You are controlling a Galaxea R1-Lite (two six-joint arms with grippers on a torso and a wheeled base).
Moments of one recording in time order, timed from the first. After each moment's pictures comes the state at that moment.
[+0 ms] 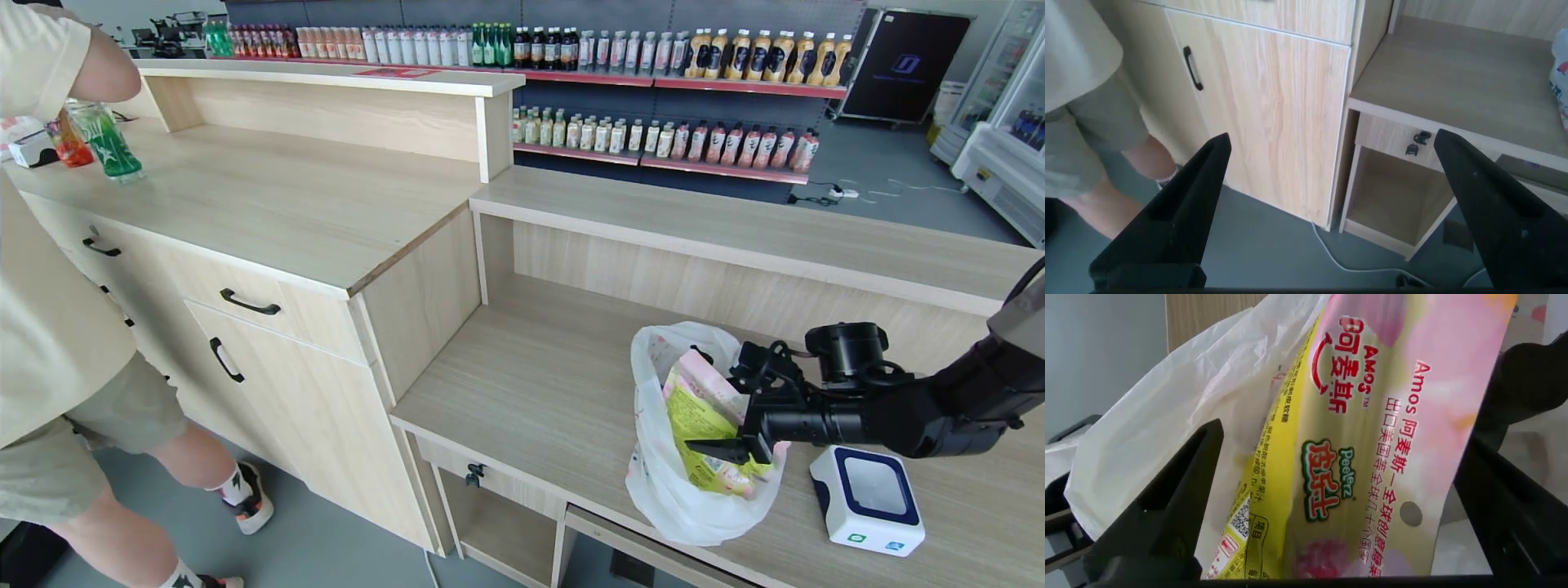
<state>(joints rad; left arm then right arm) 0.00 0.00 0.00 0.00 0.00 0.01 0.04 2.10 -0.85 -0.55 0.69 -0.79</state>
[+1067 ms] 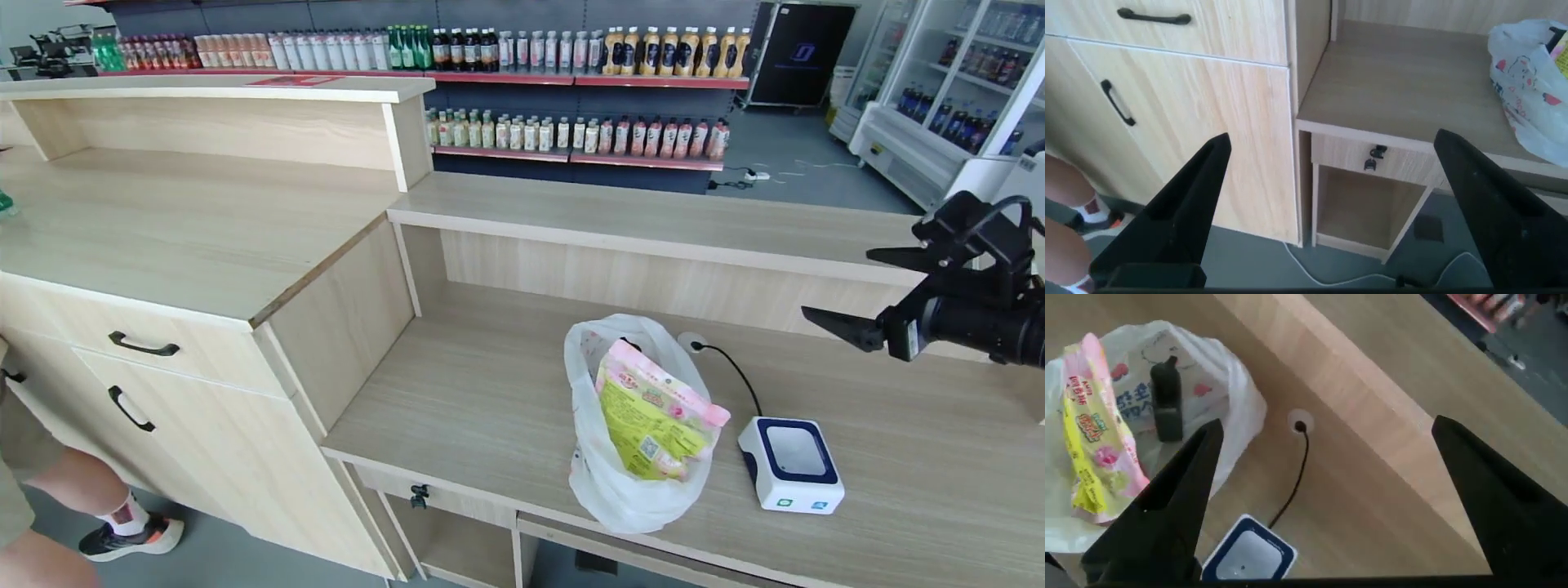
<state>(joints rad) 0.00 0.00 0.00 0.00 0.00 0.01 -0.09 1.52 -0.79 -0.55 0.41 -0.60</state>
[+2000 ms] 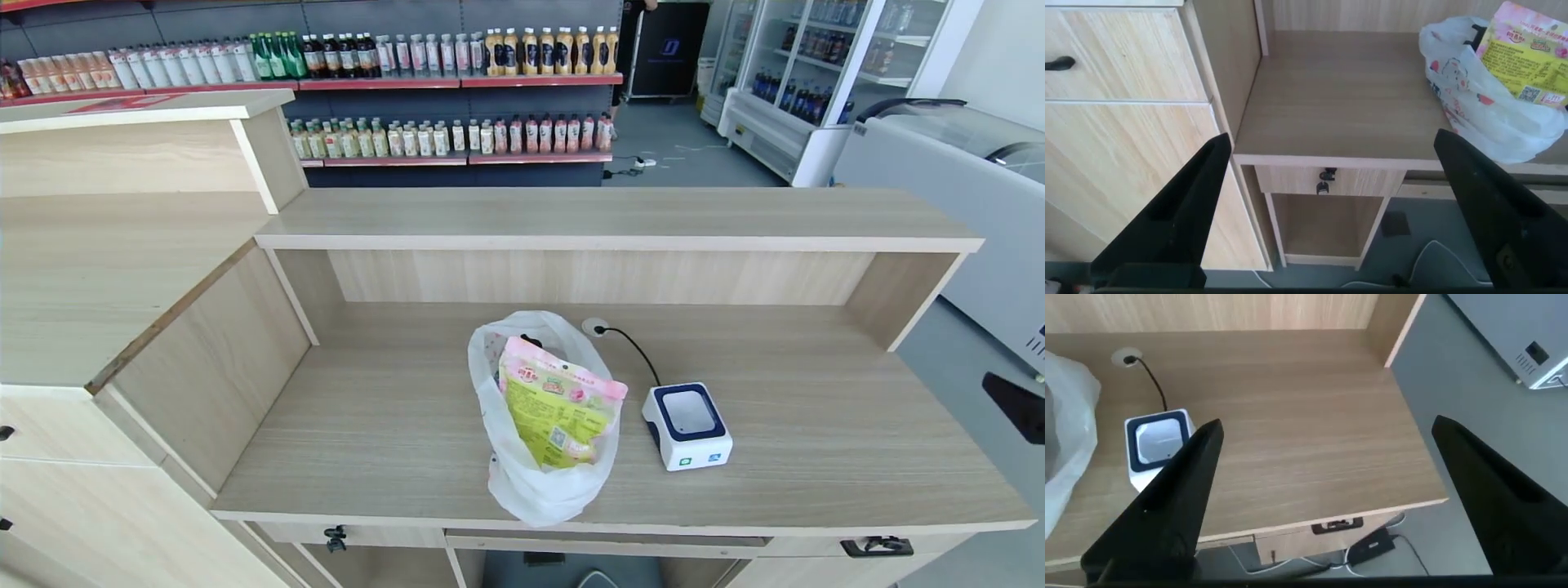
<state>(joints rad) 0.00 0.00 0.00 0.00 0.00 0.01 -0.14 0.94 -0.32 -0.51 -0.10 -0.14</state>
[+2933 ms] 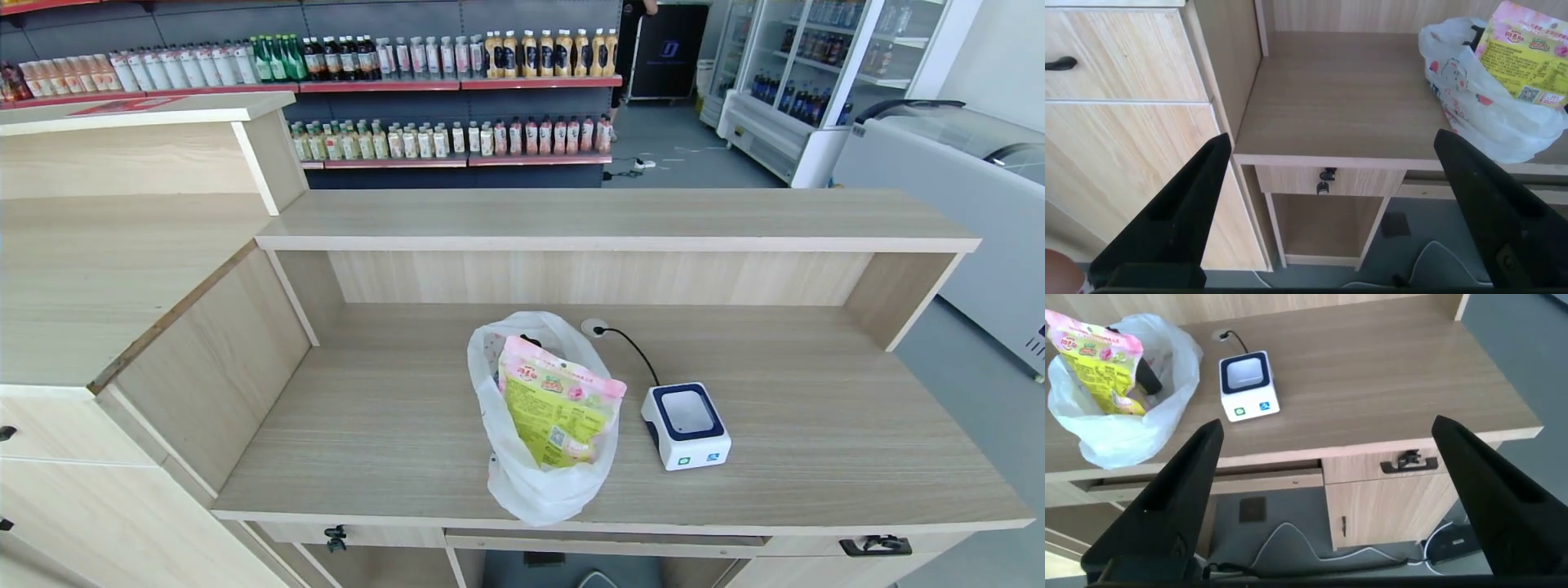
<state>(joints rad) 0.00 0.00 0.00 0.00 0.00 0.01 0.00 0.01 0.00 0.00 -0.05 0.05</state>
